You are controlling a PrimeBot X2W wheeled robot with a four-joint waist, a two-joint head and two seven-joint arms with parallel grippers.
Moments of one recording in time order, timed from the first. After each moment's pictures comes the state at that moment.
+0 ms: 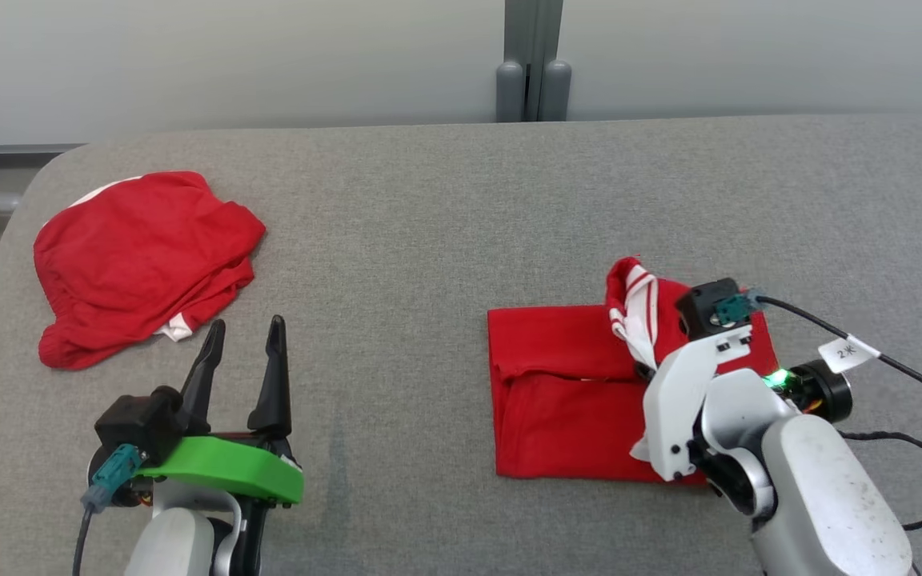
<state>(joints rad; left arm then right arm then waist) -0.20 0.09 -0.15 0.33 -0.43 -0.13 -0.26 -0.26 -0.09 0.18 0.13 0.18 0.13 0.72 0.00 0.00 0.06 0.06</state>
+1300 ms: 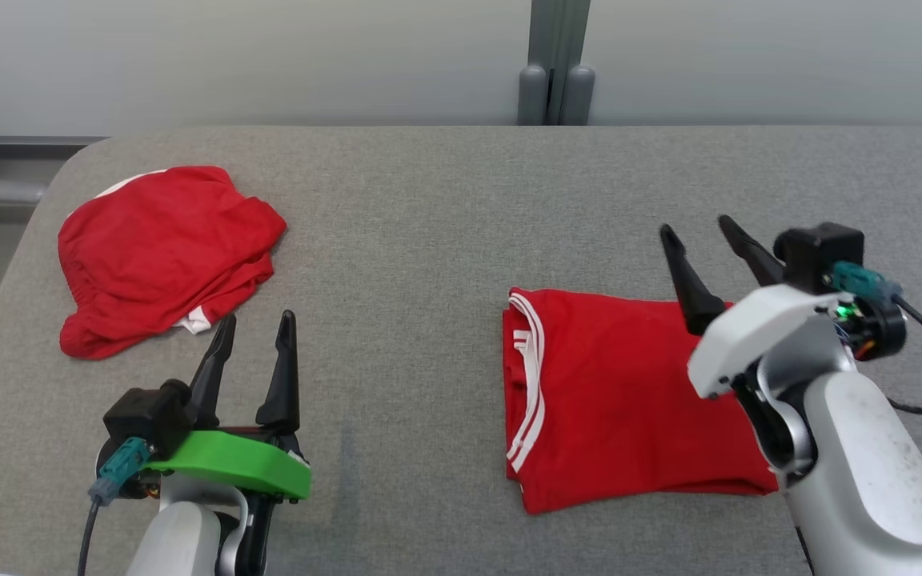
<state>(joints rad) -0.21 0.10 -0.18 0.34 -0.44 -0.13 -0.26 -0.37 -0.11 0.13 0.21 0.27 0.13 0.16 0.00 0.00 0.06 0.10</state>
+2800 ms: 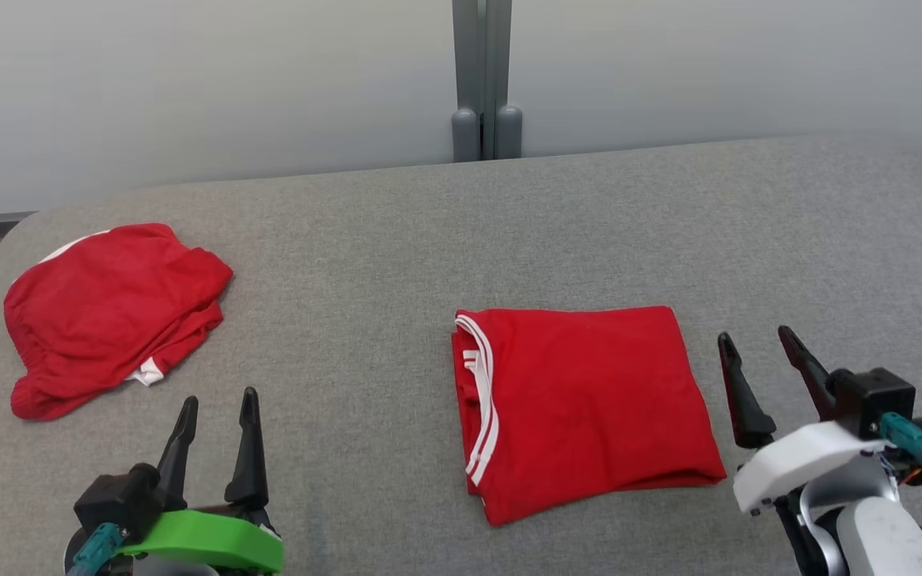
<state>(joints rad) -0.03 0.07 -0.06 0.27 -0.38 -0.13 -0.26 -0.06 -0.12 0.02 0.15 0.17 0.13 -0.11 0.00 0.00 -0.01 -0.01</state>
